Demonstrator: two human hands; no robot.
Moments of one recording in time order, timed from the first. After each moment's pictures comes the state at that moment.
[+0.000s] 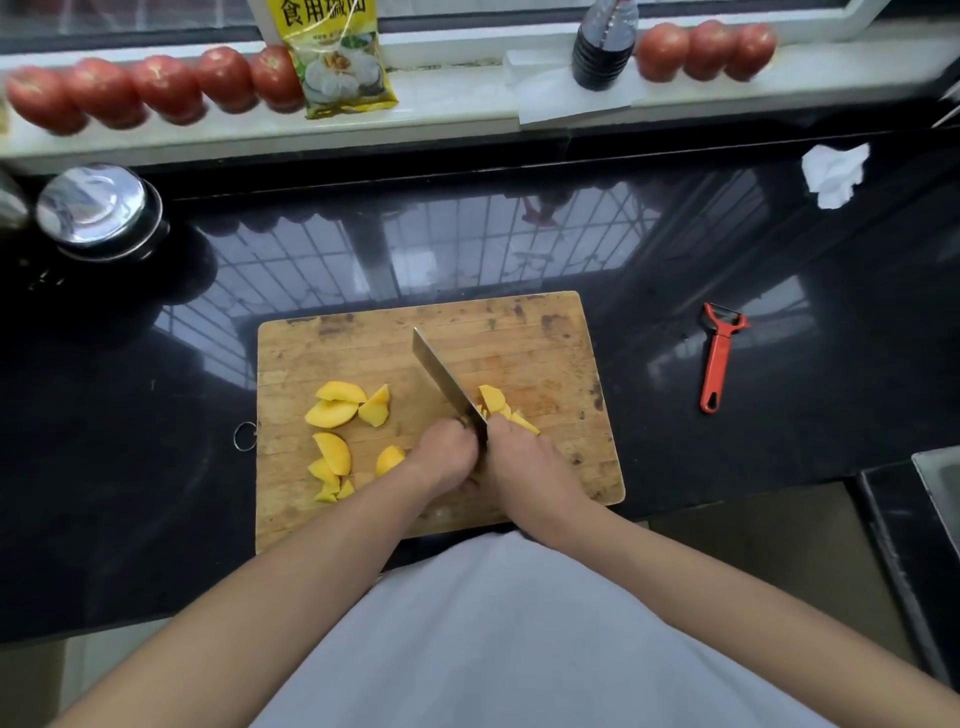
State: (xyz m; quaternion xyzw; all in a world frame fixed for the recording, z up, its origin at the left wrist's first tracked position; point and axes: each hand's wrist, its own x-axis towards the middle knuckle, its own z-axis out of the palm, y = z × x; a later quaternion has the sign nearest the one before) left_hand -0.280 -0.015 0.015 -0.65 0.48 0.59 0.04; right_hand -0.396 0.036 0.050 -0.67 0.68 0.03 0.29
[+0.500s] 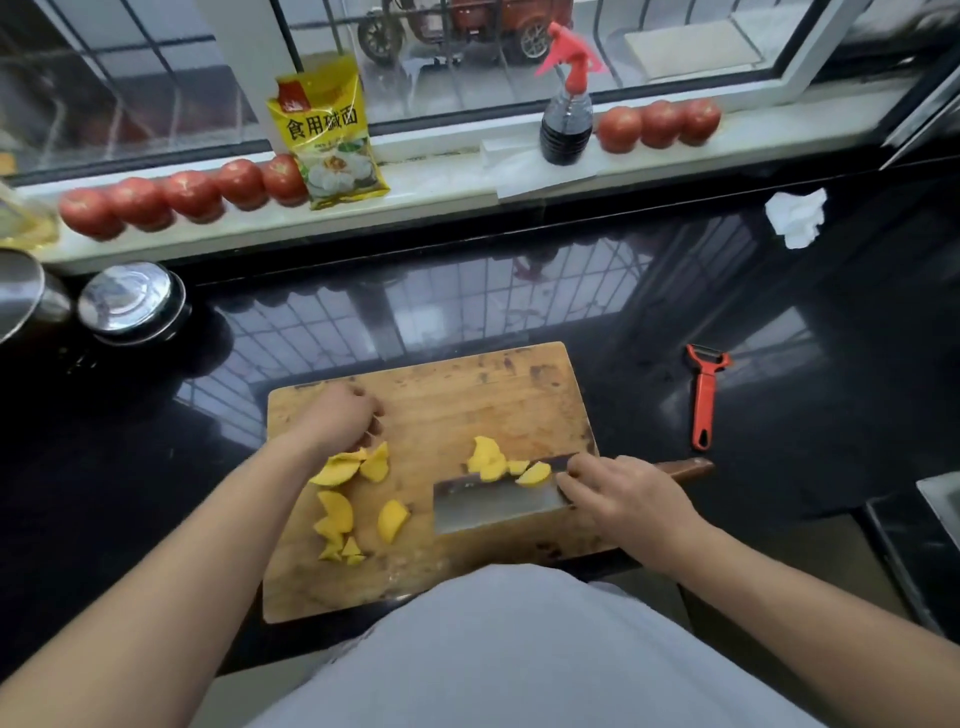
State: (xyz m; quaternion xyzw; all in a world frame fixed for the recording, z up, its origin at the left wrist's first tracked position) left_hand -0.205 -0.102 0.088 -0.72 0.50 0.48 -0.06; right_hand -0.528 0.054 0.054 -0.89 0.46 -0.02 0.01
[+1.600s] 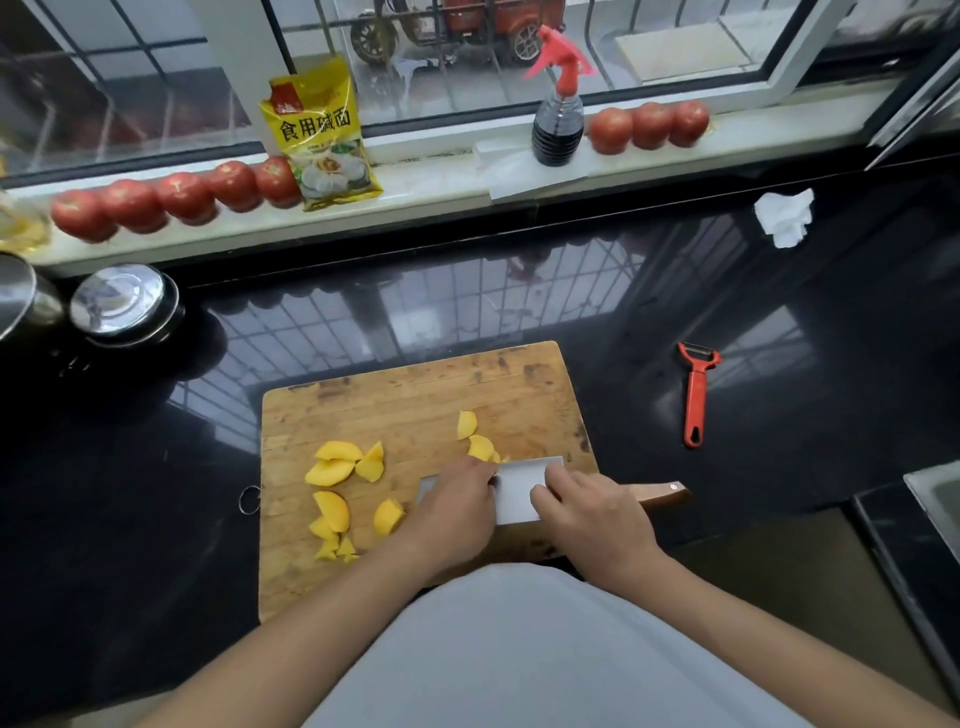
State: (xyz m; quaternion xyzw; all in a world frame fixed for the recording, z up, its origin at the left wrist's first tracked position) left_hand -0.289 0.000 0.041 -0.52 0.75 0.41 0.02; right_hand -0.482 0.068 0.044 -0.83 0.55 -0.05 -0.04
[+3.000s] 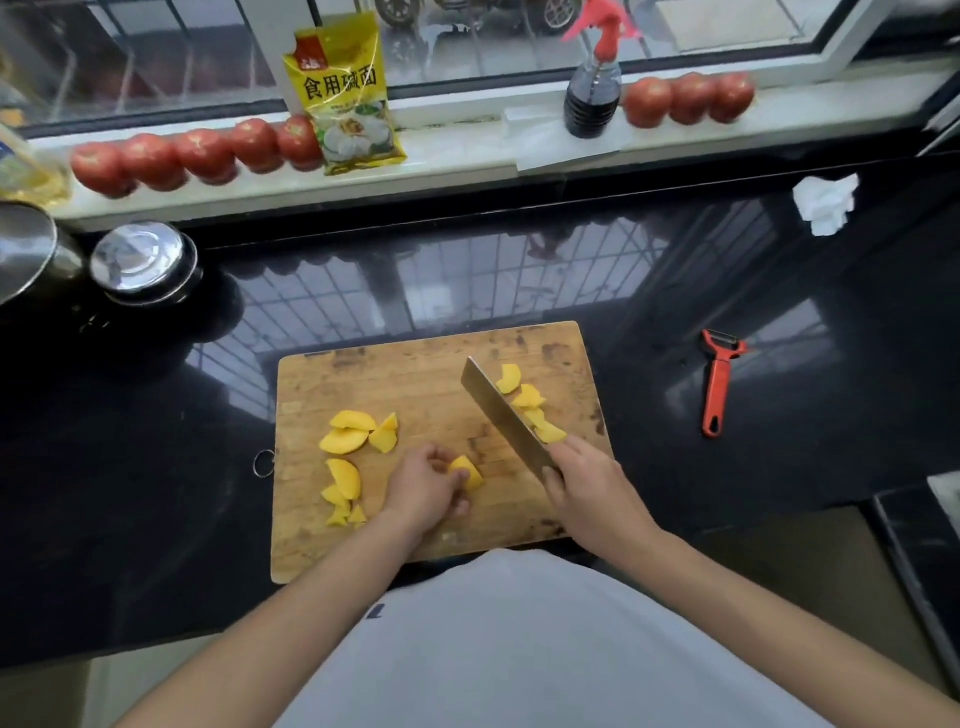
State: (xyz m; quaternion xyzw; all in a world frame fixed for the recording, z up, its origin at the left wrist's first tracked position) left_hand -0.254 0.001 0.005 -0.71 0.36 0.59 -0.14; right_hand -0.462 0.054 0.061 -0.66 0.68 -0.12 0.29
